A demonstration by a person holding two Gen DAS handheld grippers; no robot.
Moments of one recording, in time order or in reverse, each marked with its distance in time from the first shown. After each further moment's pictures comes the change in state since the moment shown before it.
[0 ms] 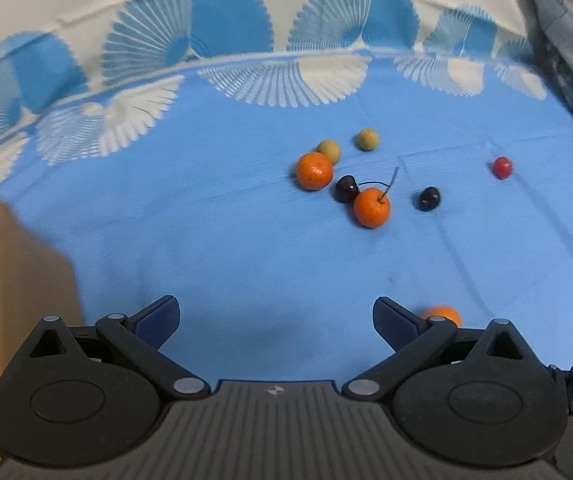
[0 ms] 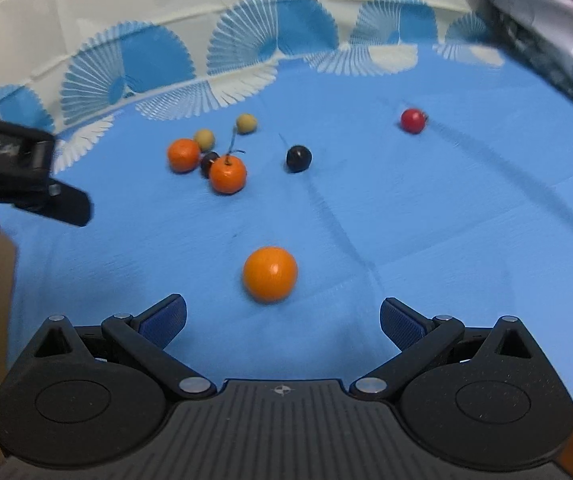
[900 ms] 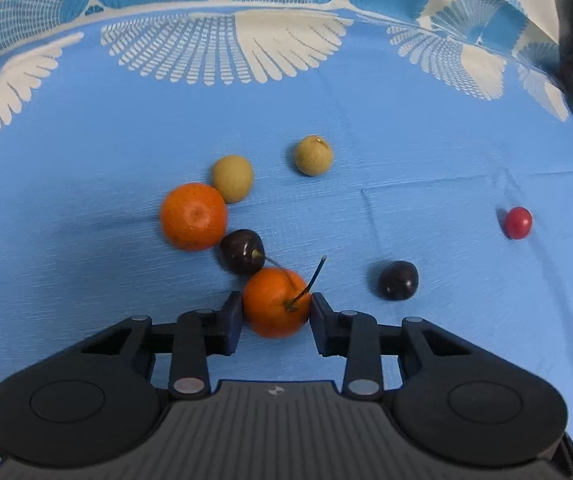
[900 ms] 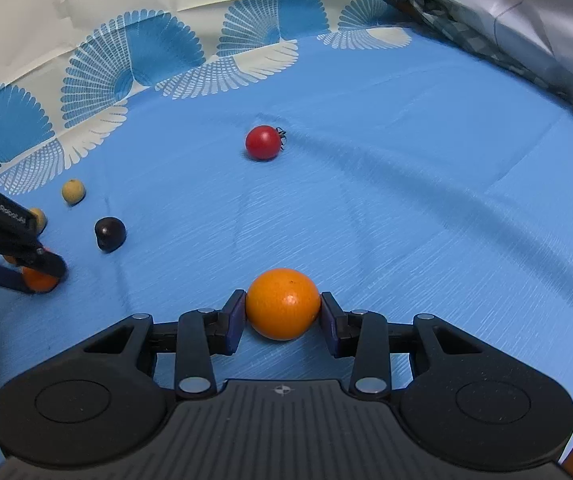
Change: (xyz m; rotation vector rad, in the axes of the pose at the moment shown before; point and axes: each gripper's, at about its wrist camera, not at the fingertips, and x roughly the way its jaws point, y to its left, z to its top) left arm 0.116 -0.067 0.076 -0.105 0.120 -0.112; right arm 0.043 -0.116 0.034 0.183 -0.074 -0.166
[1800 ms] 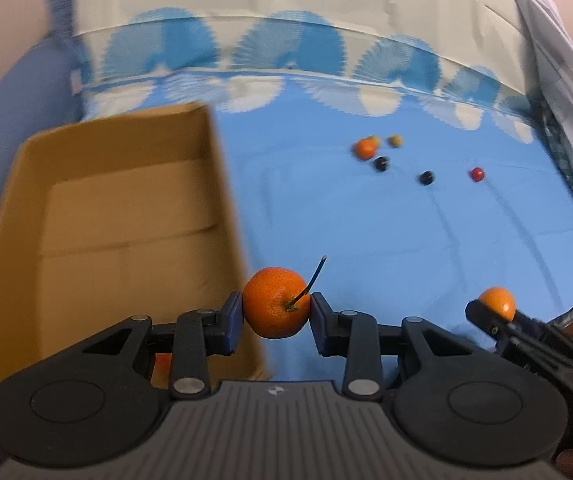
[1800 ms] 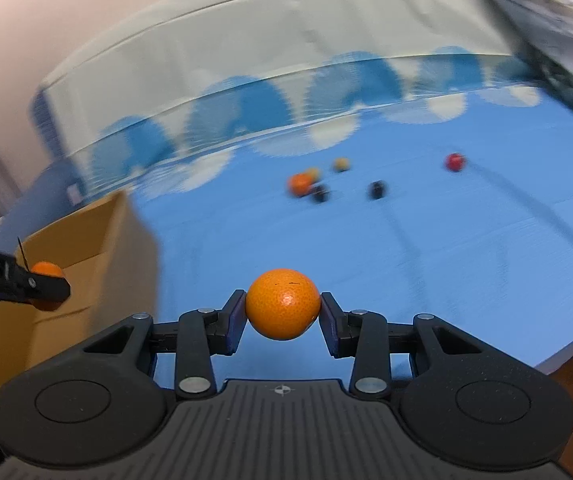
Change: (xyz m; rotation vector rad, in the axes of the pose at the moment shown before) left arm -0.333 0.162 -0.264 -0.094 -0.186 0.096; right arm -0.282 0.085 -0.091 -0.240 0.000 0.455
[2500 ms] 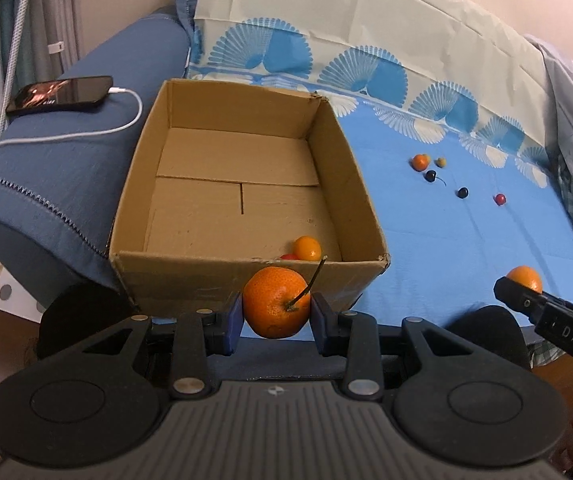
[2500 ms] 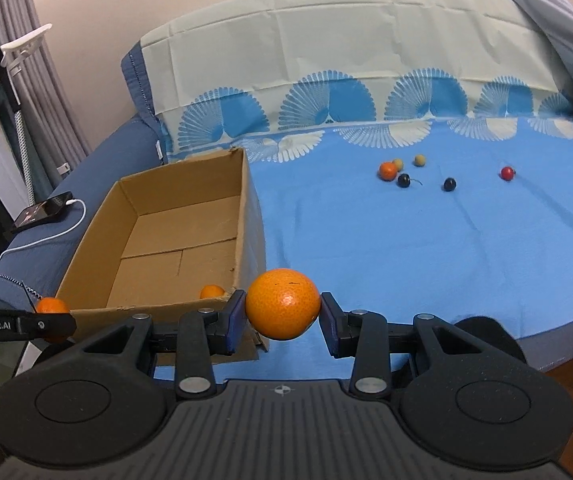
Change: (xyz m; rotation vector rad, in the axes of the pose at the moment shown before) left arm -0.094 0.116 -0.123 -0.168 -0.107 0.016; right arm -0.077 0.114 -0.048 -0.146 0.001 0.034
